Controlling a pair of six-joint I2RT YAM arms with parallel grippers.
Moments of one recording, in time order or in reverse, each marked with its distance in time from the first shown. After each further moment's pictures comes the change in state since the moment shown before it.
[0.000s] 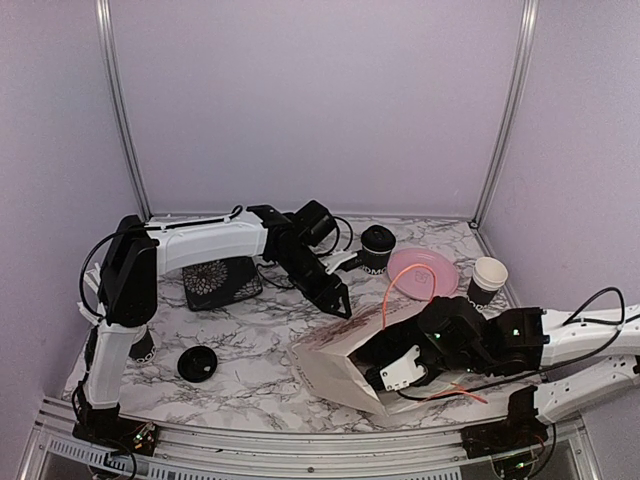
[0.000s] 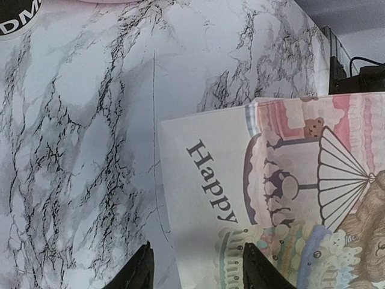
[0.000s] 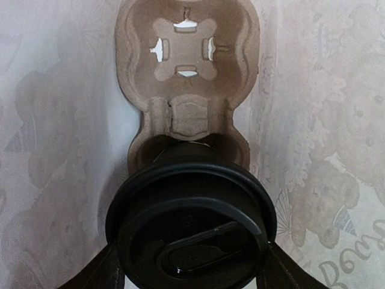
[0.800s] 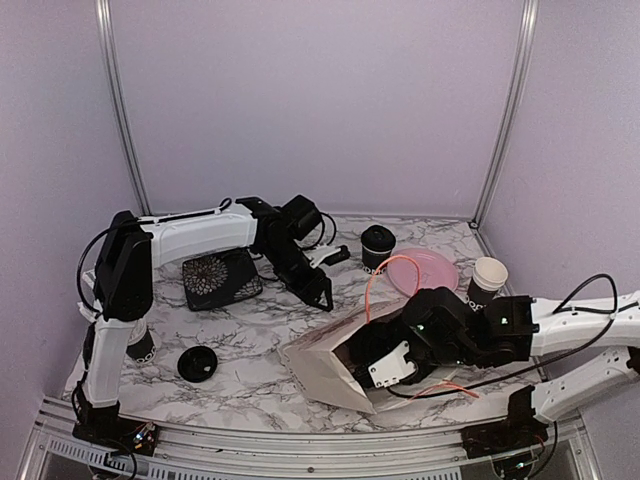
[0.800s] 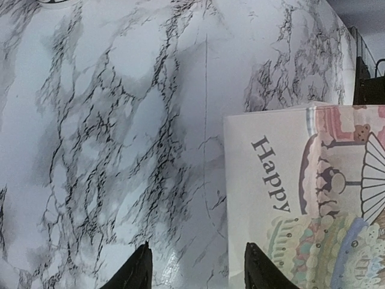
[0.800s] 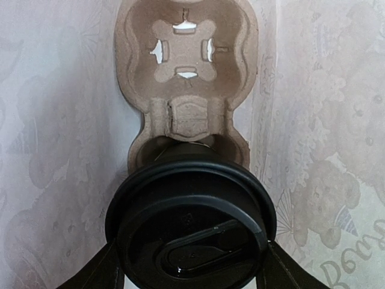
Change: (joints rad) left arm 0.063 0.006 0.029 -0.097 -0.064 0.050; right arm 0.006 0.087 0.089 -0.051 -0.046 0.031
